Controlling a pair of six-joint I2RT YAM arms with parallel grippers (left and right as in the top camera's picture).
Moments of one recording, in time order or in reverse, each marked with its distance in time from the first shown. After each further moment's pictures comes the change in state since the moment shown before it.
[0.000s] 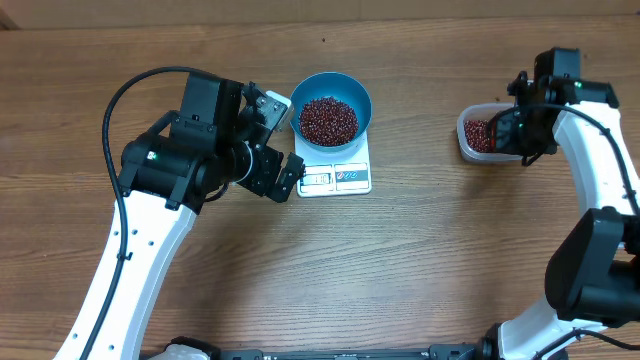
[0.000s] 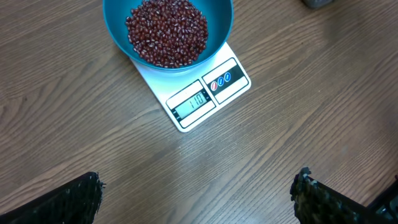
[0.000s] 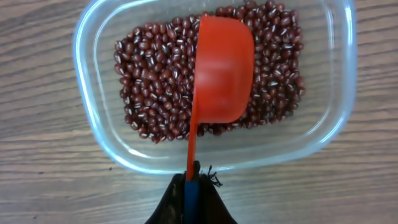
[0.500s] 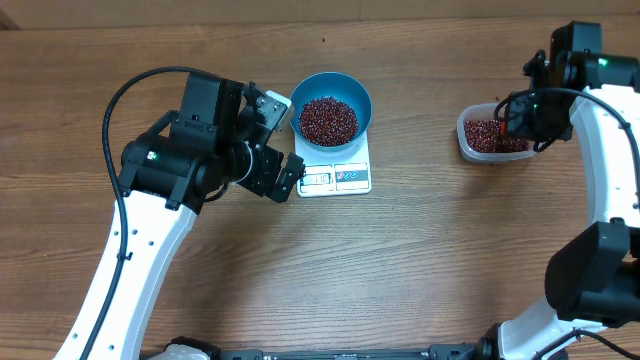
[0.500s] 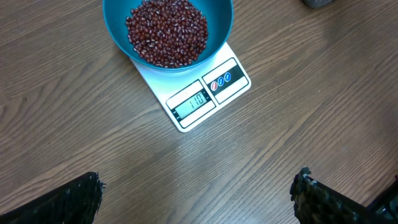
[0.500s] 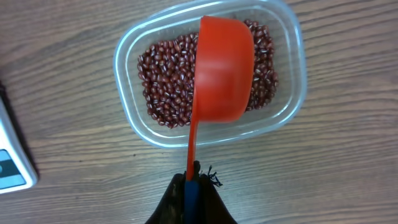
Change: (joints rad) left arm 0.000 0.000 0.000 0.000 0.000 0.000; right arm 0.000 -0.001 0.218 -0.214 0.000 0.061
